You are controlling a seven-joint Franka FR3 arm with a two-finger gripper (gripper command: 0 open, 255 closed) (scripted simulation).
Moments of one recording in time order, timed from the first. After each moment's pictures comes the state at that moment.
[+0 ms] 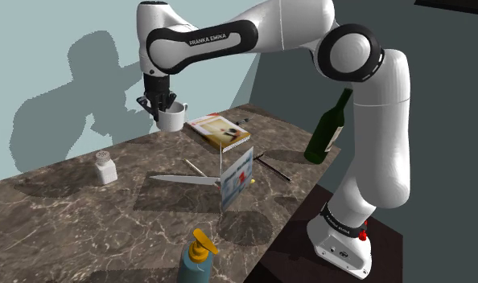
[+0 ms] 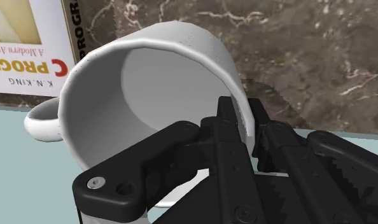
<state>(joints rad) 0.17 0.49 0.24 -1.48 -0.21 1.99 0.52</state>
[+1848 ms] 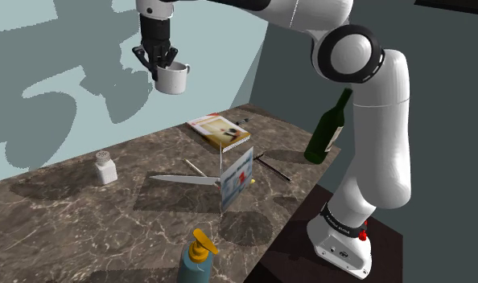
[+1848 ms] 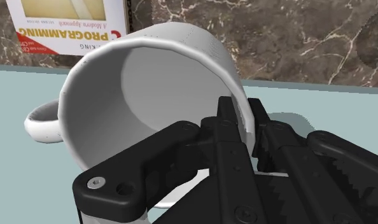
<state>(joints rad) 0.20 0.50 0.24 -1.09 -0.19 1.61 0.47</state>
